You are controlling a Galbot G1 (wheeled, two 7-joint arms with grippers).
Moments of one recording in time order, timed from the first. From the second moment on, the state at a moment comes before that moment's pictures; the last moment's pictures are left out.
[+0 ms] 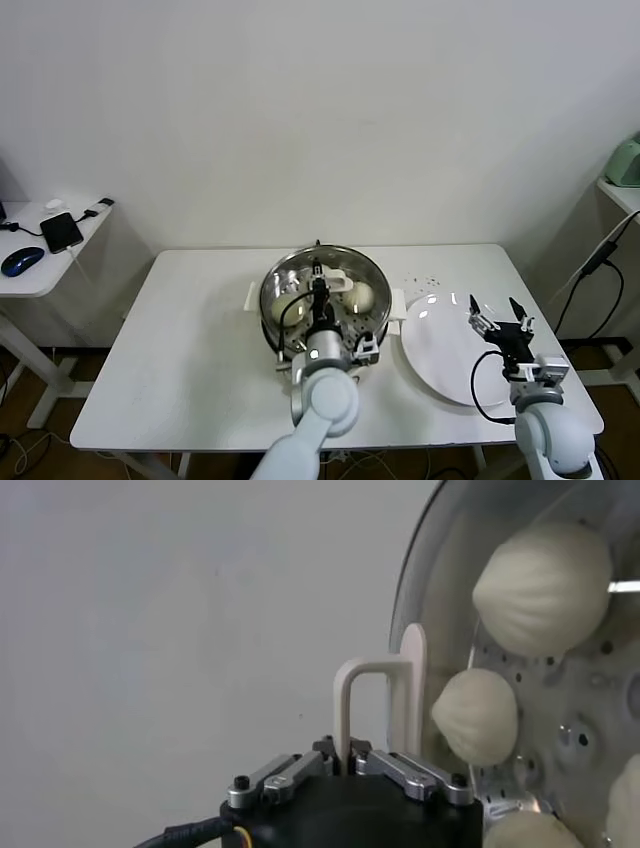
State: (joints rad) left arm 1.00 -1.61 0.08 -1.70 1.71 0.70 0.26; right arm -1.32 1.27 0.70 1.83 0.35 -0.19 -0.01
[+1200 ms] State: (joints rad) left arm 1.04 -1.61 0.09 -1.80 1.68 0.65 0.32; right arm -1.32 1.27 0.70 1.82 0.34 -0.19 -0.01
